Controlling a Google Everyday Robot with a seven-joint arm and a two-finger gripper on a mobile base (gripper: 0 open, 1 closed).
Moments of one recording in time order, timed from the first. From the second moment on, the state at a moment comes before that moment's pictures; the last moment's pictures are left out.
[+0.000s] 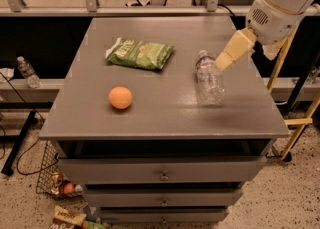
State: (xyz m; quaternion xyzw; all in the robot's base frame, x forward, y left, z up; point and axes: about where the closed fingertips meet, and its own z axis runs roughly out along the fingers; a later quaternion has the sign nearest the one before) arm 0.543 -0.203 0.928 -0.24 0.96 0.07 0.08
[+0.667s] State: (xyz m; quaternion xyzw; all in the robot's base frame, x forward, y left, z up) arm 0.580 -0.179 0.897 -0.18 0.98 0.06 0.03
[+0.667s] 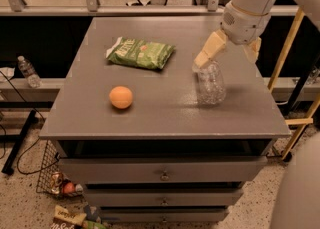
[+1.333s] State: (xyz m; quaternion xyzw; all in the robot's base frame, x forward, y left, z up) arm 0.618 -0.164 0.861 -0.17 0.98 0.02 -0.01
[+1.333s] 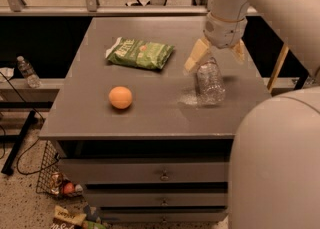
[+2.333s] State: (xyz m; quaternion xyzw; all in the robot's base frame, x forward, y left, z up) arm 0.640 -0.167 0.834 -0.18 0.98 0.00 -0.03
